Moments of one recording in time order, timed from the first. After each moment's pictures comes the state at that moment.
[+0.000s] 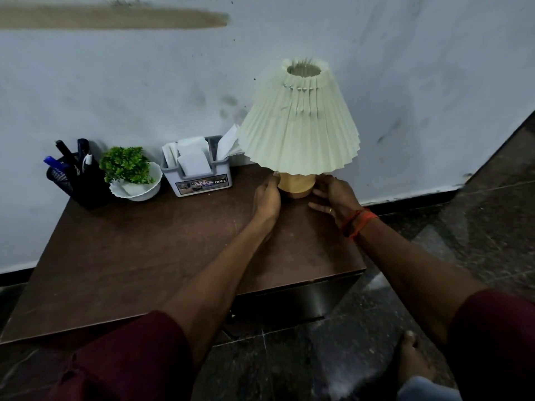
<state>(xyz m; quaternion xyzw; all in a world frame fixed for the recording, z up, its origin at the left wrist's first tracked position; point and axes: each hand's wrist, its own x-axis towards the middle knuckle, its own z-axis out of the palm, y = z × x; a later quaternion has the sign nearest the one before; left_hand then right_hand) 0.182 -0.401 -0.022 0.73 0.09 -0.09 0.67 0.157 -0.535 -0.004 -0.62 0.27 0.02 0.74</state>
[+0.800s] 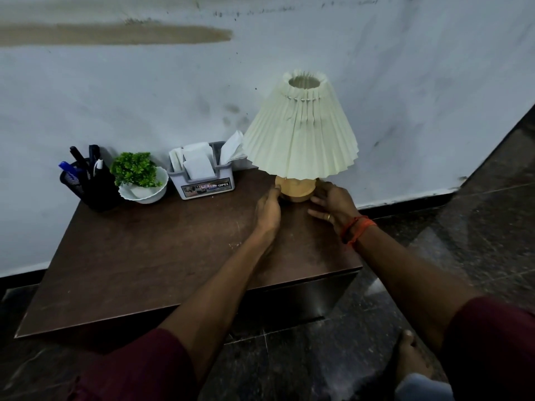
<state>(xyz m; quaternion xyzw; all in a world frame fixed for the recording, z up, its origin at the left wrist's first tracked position) 0.170 -0.394 -0.044 0.67 0.09 -0.13 0.72 0.142 -0.530 -0.001 -0.60 0.28 0.02 0.75</state>
